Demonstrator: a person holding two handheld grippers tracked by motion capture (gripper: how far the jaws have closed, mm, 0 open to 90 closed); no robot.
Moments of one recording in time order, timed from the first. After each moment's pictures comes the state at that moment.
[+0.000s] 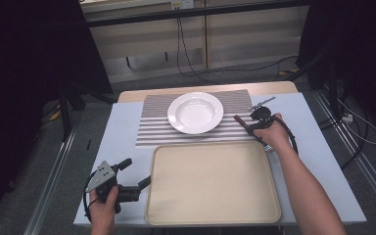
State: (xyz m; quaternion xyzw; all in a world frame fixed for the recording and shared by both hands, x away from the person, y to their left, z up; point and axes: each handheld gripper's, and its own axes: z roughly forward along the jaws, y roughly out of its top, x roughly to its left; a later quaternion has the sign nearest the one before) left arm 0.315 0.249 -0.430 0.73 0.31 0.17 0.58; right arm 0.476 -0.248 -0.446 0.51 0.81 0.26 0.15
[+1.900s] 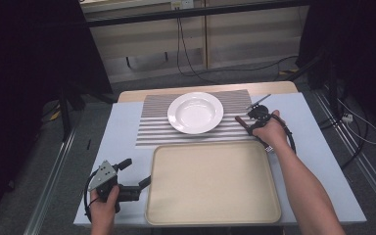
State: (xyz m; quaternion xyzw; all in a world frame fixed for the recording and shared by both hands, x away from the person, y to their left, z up) left arm 0.317 0.248 -0.432 0.74 0.31 0.18 0.56; right arm 0.482 -0.243 -0.440 0.52 0.82 0.21 0.12
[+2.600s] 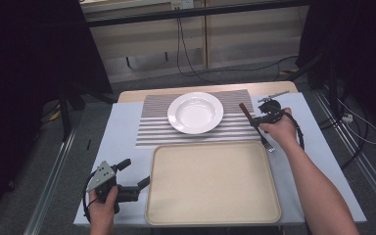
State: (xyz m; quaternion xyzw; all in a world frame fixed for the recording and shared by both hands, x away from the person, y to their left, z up) left arm 0.315 0.250 -0.431 0.74 0.32 0.18 0.57; right arm 0.471 -0.268 -0.416 0.53 0.77 0.32 0.15
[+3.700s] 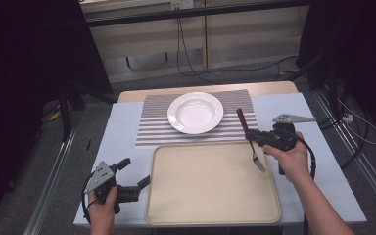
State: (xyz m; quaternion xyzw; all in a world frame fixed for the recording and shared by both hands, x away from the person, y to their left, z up) left arm 0.310 0.245 -0.422 0.73 0.31 0.19 0.58; right arm 0.359 -0.248 -0.397 0.47 0.70 0.53 0.13
